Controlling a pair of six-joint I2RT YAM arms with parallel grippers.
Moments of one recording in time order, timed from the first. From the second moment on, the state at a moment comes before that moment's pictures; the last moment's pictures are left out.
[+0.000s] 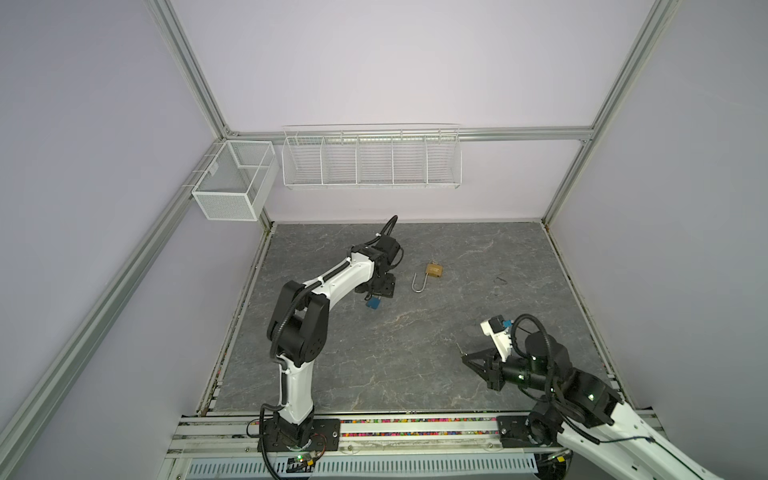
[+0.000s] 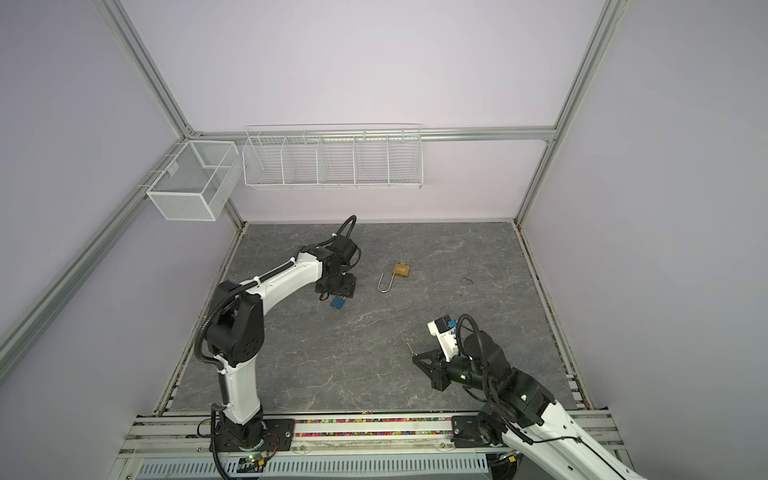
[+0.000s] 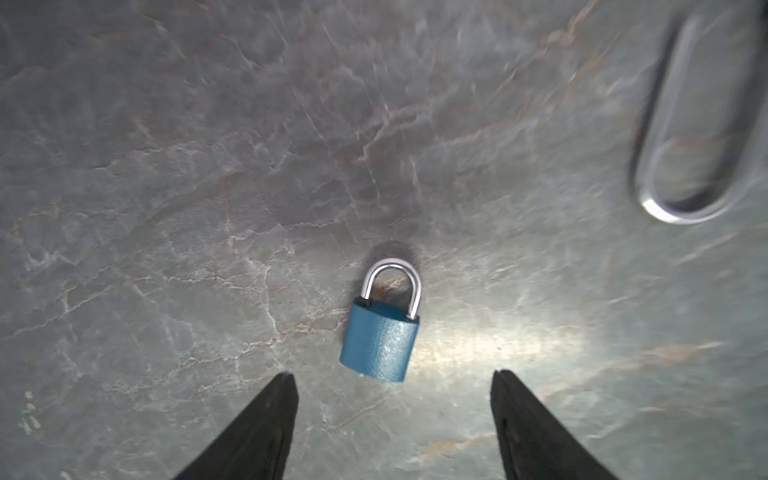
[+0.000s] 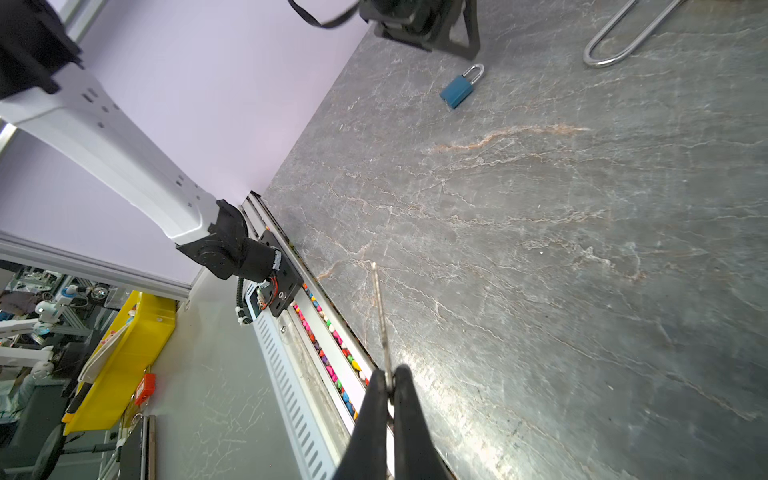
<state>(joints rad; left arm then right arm) -0.59 2.01 1.58 -0.93 -0.17 -0.29 0.77 0.35 0.45 -0.57 -0.33 0.54</state>
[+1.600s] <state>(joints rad) -0.62 1.54 0.73 -0.25 0.39 -0.64 0.77 0.40 0.43 -0.57 -0.32 0.57</state>
